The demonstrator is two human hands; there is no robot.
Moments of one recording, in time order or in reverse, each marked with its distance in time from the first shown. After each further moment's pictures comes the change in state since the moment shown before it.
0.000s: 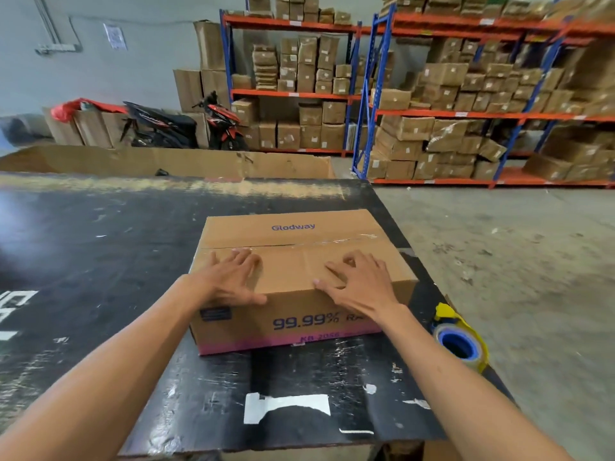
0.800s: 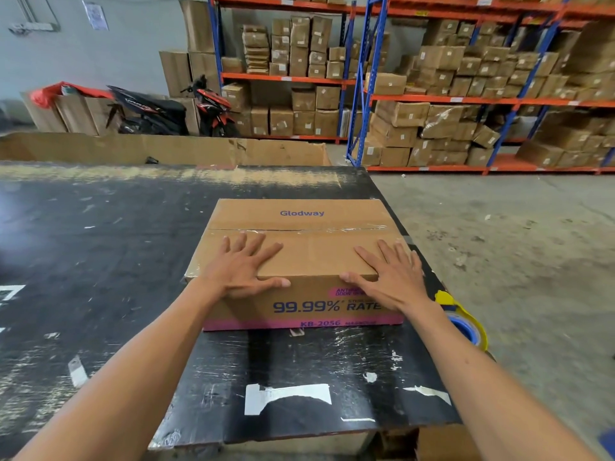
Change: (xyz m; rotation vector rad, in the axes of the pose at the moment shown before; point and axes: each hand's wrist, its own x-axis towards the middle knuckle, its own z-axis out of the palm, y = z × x) left_hand 0.021 0.012 0.020 0.004 0.160 0.074; right_hand -0.011 0.052 0.012 0.022 -0.096 0.180
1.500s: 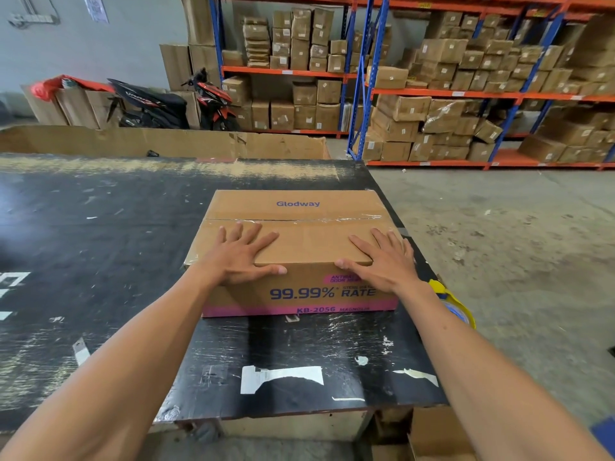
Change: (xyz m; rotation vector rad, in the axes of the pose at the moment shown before) left_hand -0.004 0.007 -0.004 -0.022 -0.014 -0.038; right_hand 0.001 0.006 -0.008 0.036 -0.029 -0.029
